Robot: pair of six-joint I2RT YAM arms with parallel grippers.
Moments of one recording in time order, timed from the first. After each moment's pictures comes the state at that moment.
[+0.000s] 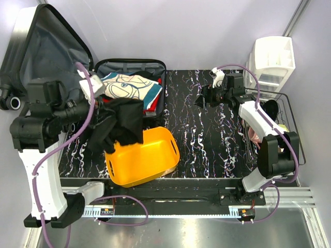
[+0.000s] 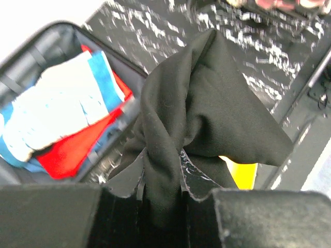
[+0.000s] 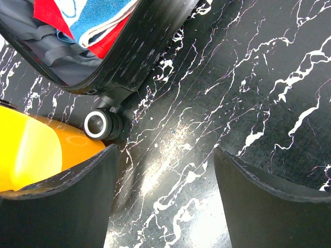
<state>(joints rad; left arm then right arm) -0.03 1.10 1.88 -1.43 0.76 0.56 0.18 1.59 1.24 -0.26 -0.62 0.08</state>
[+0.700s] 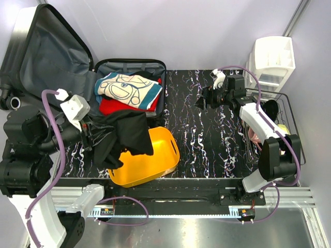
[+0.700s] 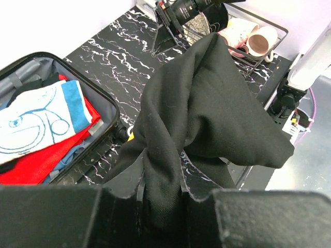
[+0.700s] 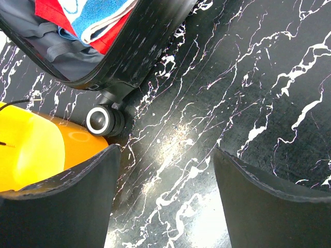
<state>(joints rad) -0.03 0.92 1.88 -1.28 0.88 0.25 0.18 1.55 1.20 -0.25 -0.62 0.08</state>
